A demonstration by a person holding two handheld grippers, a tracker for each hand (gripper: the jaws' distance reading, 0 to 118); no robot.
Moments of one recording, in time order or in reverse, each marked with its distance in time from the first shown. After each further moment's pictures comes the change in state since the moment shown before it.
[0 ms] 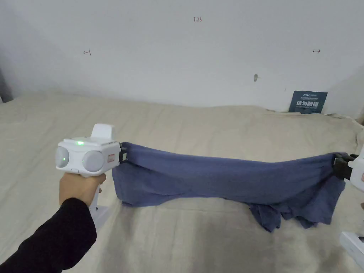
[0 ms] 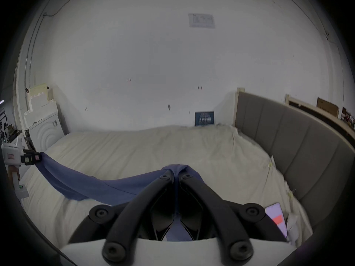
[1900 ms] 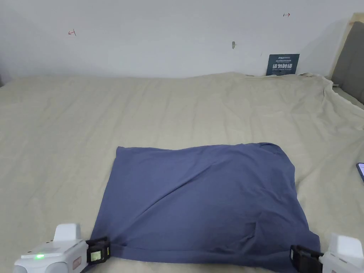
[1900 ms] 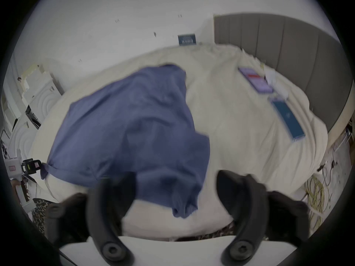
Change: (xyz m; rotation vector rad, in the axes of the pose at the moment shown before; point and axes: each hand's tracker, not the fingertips) left arm -0.013 -0.266 0.182 -0.254 0.057 0.094; right arm -0.016 -0.250 0.215 -0.355 -0.049 -0.092
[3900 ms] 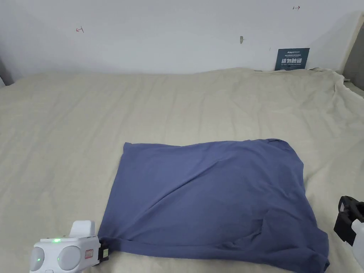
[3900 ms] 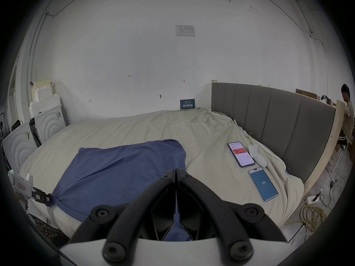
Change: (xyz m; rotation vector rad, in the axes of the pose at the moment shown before) left arm 0.001 -0.003 -0.031 -0.237 -0.036 -0.043; right arm -0.026 0.045 0.082 0.388 -0.056 0.049
